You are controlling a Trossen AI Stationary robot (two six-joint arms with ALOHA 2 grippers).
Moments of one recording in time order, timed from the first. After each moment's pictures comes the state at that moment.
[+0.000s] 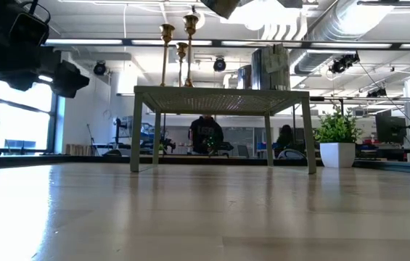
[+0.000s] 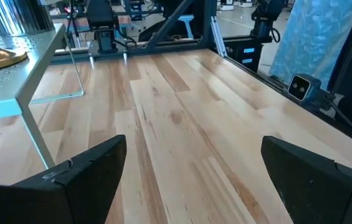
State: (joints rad) left arm 0.03 0.27 0.01 0.09 0.33 0.08; right arm -0.05 1.84 2.36 -1.26 0.52 0.42
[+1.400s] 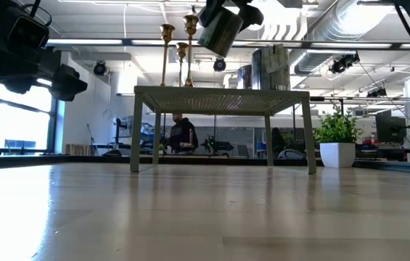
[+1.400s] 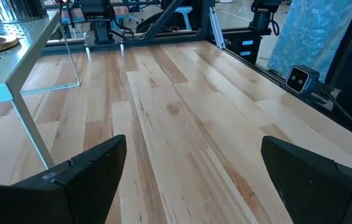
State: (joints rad) left arm 0.03 0.27 0.01 0.06 0.33 0.08; right arm -0.27 1.95 2.35 -1.28 0.22 0.44
